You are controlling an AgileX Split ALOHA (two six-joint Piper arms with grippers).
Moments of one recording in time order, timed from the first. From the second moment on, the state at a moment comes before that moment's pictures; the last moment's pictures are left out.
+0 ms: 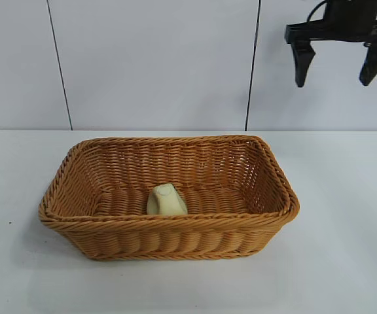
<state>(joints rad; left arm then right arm) -0.04 0.00 -0.50 -0.05 1.06 -0.01 -0.01 2.12 -1.98 -0.13 1.22 0.18</state>
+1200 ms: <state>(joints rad) -0.04 0.00 -0.50 -0.05 1.06 -0.01 -0.01 1.07 -0.83 -0.04 1.22 0.10</state>
